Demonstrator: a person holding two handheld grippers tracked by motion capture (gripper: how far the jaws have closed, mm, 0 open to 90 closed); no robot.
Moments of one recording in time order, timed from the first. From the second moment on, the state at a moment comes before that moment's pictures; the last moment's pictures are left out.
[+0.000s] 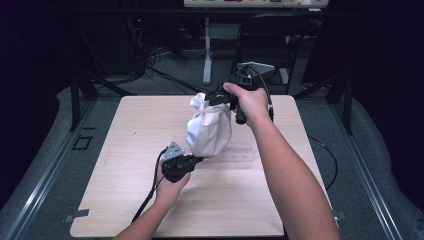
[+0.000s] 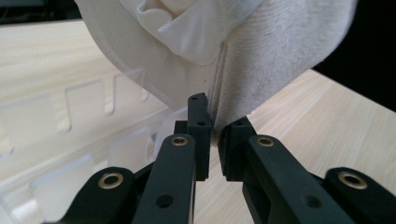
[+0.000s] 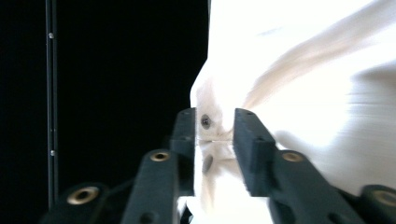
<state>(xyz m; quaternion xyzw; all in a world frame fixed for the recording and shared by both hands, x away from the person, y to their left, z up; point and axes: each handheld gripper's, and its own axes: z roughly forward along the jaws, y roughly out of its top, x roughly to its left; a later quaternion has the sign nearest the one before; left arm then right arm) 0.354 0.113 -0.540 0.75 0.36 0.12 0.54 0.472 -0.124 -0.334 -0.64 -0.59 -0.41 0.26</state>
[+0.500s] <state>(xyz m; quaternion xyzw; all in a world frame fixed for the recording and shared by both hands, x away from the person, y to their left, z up) 0.353 0.112 -0.550 0.74 0.38 0.10 0.54 0.466 -0.164 -0.321 -0.65 -0.58 -0.43 0.23</state>
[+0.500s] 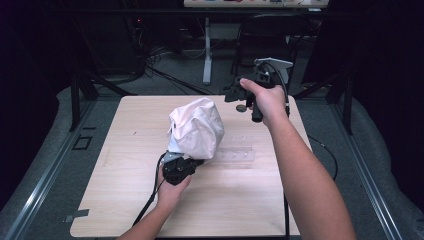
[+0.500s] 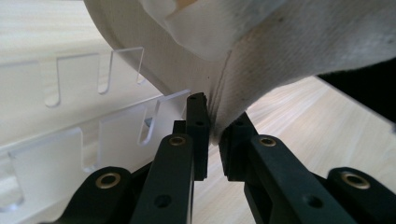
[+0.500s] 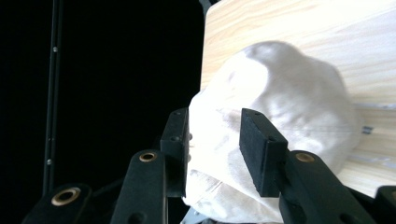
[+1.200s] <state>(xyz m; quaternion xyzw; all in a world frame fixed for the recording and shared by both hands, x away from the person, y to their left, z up) 0.346 0.118 -0.556 0.77 0.37 0.11 0.51 0.459 -0.189 -0.319 -0.66 -0.59 -0.41 0.19</state>
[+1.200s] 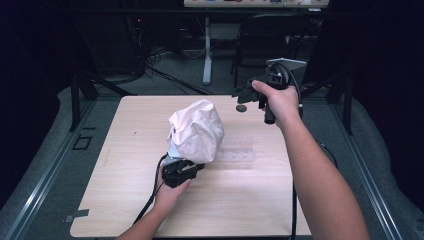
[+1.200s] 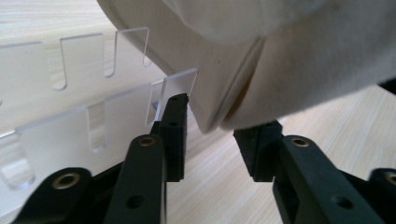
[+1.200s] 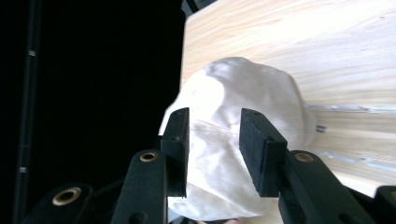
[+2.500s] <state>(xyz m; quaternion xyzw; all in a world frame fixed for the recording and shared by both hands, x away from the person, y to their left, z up) 0.311 0.218 -0.564 0.77 0.44 0.13 0.44 0.363 -0.226 -0.429 -0.64 -0.69 -0.34 0.05</state>
